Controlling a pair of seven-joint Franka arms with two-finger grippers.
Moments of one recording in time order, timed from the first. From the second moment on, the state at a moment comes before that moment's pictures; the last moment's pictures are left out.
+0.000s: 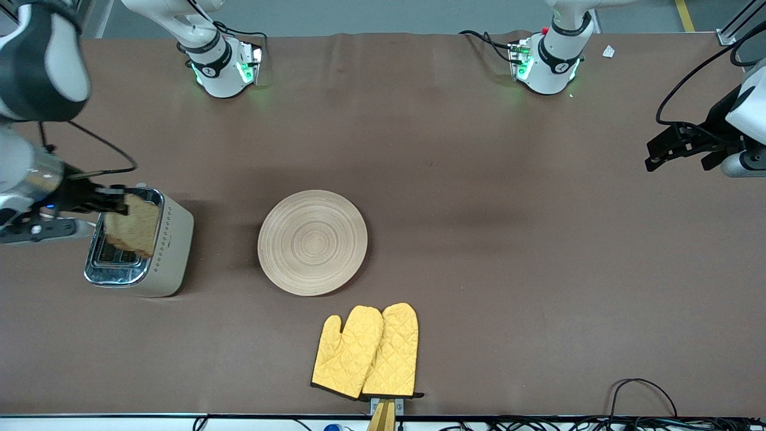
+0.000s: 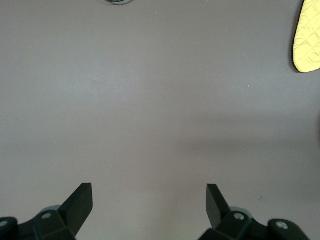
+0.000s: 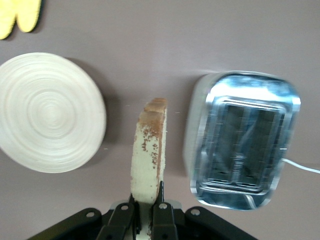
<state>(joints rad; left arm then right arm) 0.05 0.03 -0.15 -1.50 0.00 1.57 -0.10 0.09 0.19 0.01 -1.55 0.03 1.66 -0.02</state>
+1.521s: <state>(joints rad) 0.05 0.03 -0.15 -1.50 0.00 1.57 -0.10 0.33 0.36 -0.01 -1.98 0.93 2.31 -0.29</state>
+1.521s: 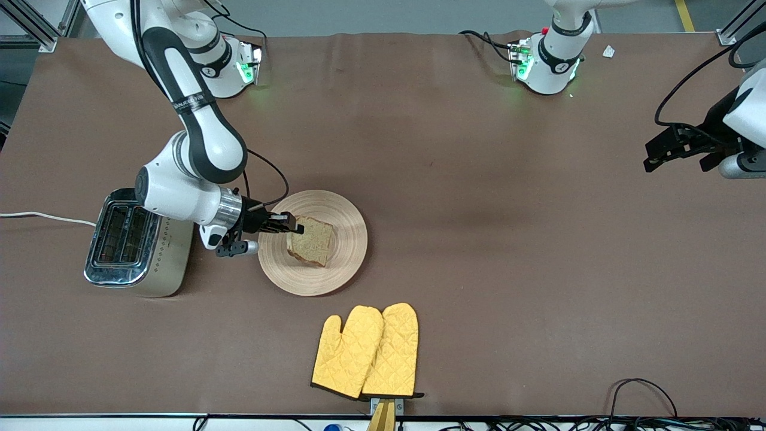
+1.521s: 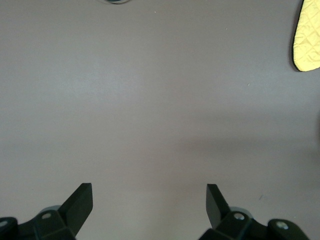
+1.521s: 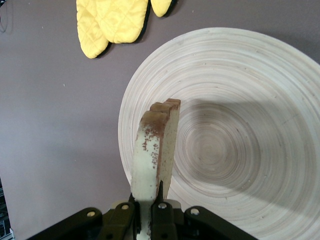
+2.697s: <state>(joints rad) -0.04 0.30 -0.22 -1.53 -0.43 1.68 -0.10 0.12 0.18 -0.03 -2.03 0.45 2.02 -0.25</state>
